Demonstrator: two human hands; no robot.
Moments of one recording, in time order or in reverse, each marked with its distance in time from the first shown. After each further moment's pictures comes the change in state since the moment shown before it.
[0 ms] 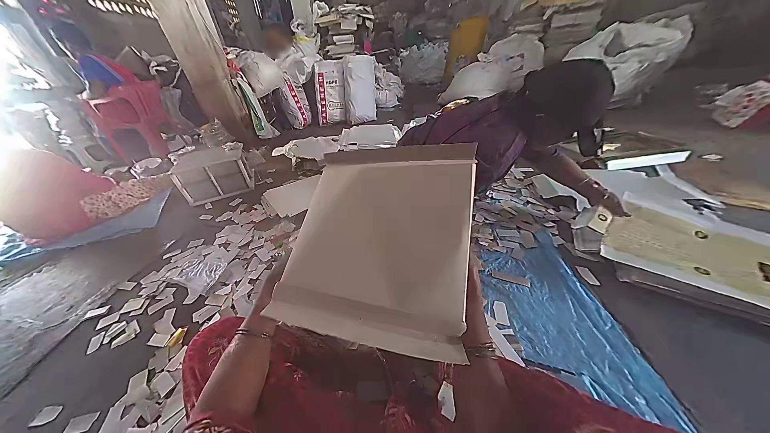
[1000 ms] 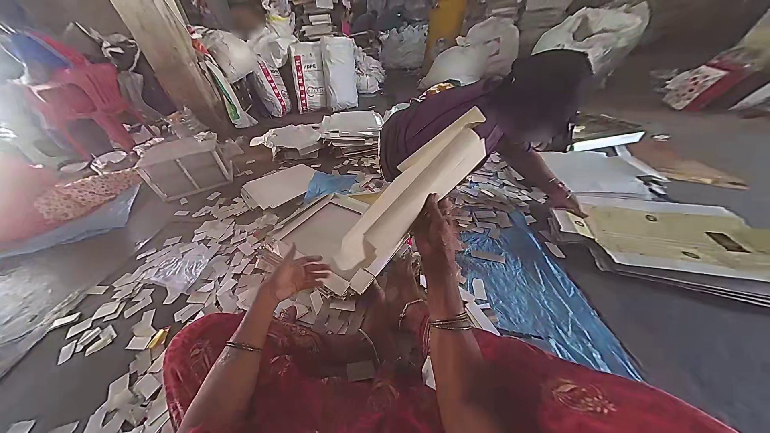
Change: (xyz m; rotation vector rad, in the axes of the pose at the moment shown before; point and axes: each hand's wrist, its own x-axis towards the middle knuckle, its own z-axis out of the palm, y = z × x) left_hand 0.049 -0.051 0.010 0.008 -0.373 -0.487; right_hand 0.063 -0.006 0.049 0.594 -0.025 0.123
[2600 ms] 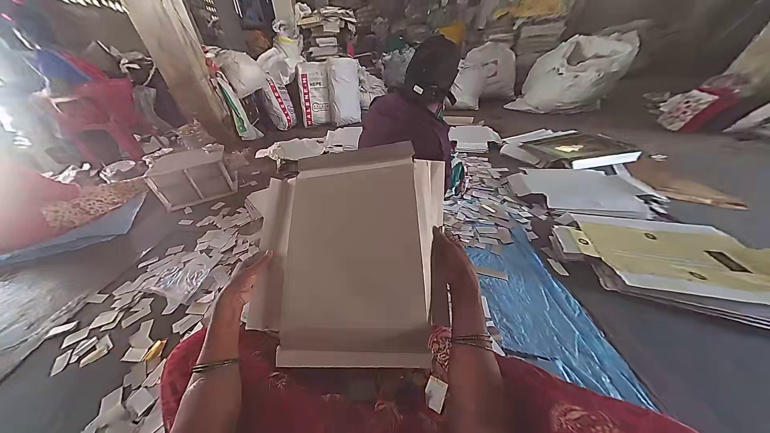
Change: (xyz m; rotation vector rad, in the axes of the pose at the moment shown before) left_hand -0.041 0.048 -0.046 0.326 0.631 0.282; right_hand 0.014 -0.007 -0.075 -0.442 0.061 0.296
